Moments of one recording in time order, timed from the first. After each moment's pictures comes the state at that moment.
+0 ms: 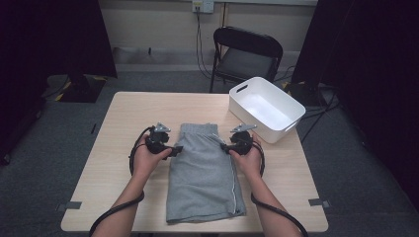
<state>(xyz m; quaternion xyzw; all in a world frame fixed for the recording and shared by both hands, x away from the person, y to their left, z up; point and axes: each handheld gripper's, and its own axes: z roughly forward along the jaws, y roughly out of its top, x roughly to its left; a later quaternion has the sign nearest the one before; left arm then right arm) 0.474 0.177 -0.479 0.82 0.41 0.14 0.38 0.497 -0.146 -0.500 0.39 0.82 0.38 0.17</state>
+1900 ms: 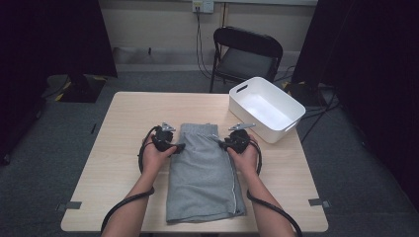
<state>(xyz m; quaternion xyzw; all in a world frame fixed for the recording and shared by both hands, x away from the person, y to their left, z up) 0.495 0.165 -0.503 0.81 0.43 0.17 0.36 0.505 -0.138 -0.506 0.42 0.81 0.39 0.13</state>
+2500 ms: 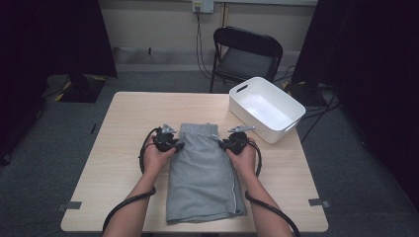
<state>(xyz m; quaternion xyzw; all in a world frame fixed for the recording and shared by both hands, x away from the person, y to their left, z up) 0.488 0.160 -0.503 0.82 0.41 0.16 0.37 0.497 -0.134 -0.510 0.43 0.79 0.41 0.15</state>
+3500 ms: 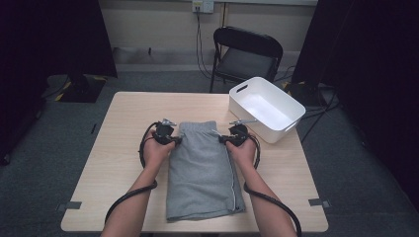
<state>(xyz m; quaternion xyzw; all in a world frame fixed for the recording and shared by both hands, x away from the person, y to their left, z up) 0.496 0.161 -0.477 0.81 0.44 0.13 0.37 0.510 -0.132 -0.489 0.48 0.77 0.41 0.10</state>
